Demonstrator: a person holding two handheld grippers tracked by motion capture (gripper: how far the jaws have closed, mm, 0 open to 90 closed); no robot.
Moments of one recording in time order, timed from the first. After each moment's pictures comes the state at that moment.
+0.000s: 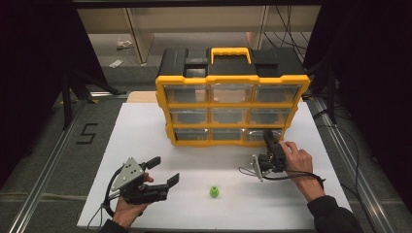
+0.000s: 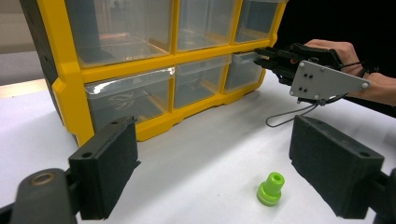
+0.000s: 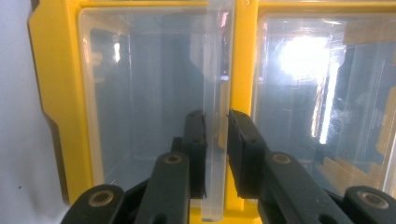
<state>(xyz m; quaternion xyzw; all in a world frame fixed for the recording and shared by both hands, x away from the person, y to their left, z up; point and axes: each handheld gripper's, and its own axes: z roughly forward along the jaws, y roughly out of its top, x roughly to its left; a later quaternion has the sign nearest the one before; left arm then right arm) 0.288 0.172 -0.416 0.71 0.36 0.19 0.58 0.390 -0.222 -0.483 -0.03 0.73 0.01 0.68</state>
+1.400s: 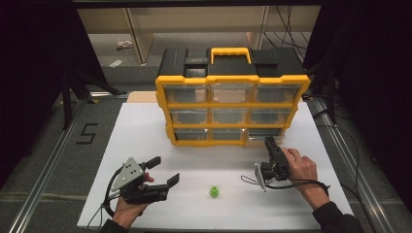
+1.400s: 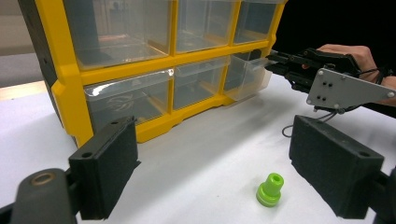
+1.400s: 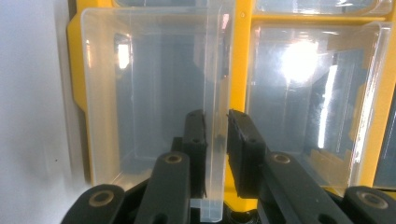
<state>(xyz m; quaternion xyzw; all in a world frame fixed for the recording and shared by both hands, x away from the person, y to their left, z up) 0.287 0.171 -0.415 0.71 0.36 0.19 0.58 0.366 -0.226 -0.483 -0.05 0.73 0.02 0.68</state>
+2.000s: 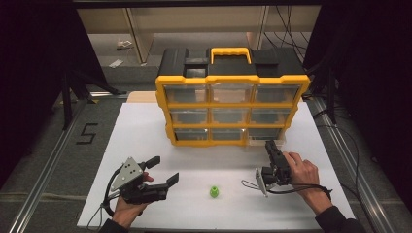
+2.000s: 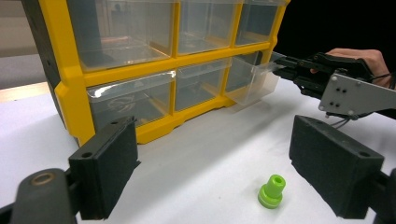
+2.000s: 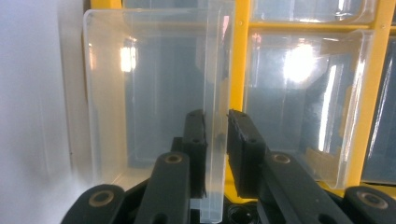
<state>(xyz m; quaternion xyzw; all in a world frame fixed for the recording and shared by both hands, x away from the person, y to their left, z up) 0.288 0.173 -0.414 0.70 0.36 0.19 0.58 0.351 -0.227 -0.483 -0.05 0.73 0.02 0.68</state>
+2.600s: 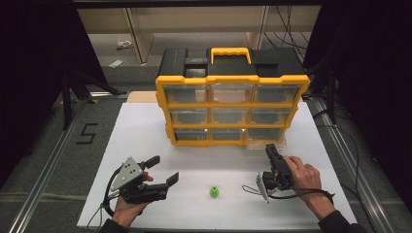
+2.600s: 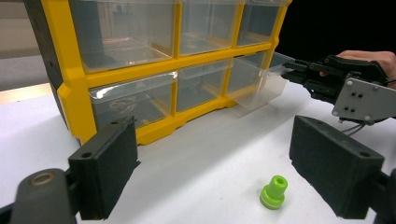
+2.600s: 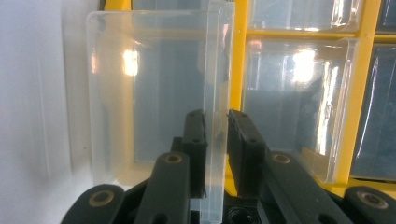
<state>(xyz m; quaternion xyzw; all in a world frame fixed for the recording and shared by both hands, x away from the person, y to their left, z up) 0.288 0.172 -0.414 0.70 0.36 0.20 0.58 0.338 -0.227 -0.481 -0.06 0.73 0.03 0.68</state>
